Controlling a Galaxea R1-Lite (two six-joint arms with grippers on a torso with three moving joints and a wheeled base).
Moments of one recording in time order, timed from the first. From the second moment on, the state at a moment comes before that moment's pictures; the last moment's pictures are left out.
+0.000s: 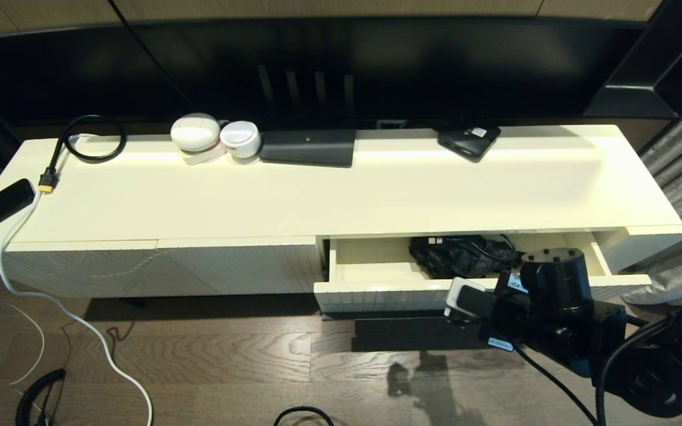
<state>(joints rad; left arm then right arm) 0.00 0.00 0.00 -0.01 0.02 -0.06 0.44 1.88 -0.64 -0.77 -0.26 -0.95</state>
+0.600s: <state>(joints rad) 0.00 0.00 0.00 -0.01 0.02 -0.06 0.44 1.91 -0.70 -0.81 -0.31 -0.95</state>
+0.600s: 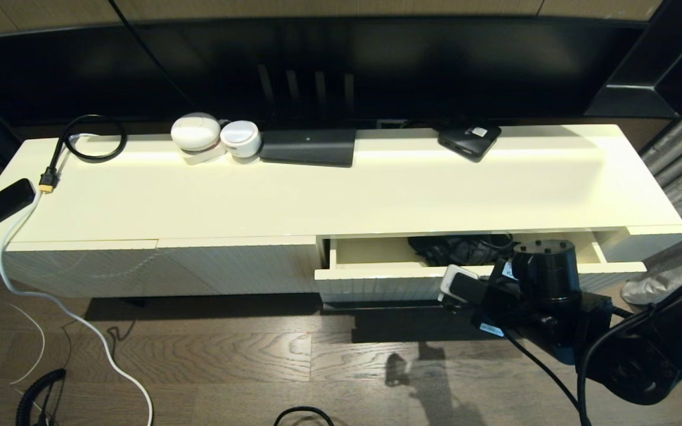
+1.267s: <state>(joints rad) 0.00 0.00 0.00 -0.01 0.02 -0.06 0.45 1.87 -0.69 -0.80 -0.36 -0.95</state>
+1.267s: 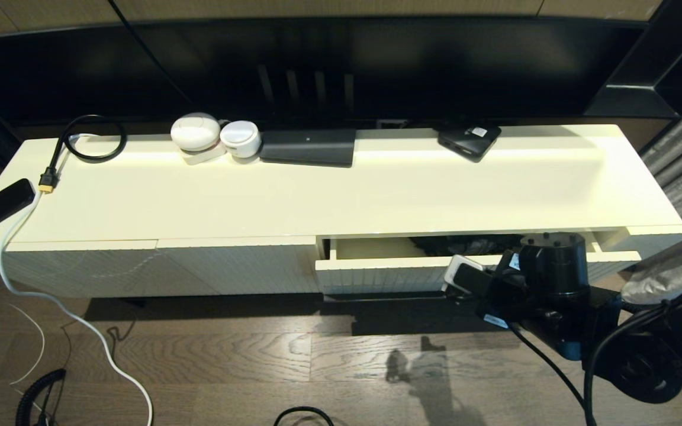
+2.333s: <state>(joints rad) 0.00 0.00 0.00 -0.01 0.02 -0.06 0.44 1.95 -0.56 -1.08 -0.37 -0.91</state>
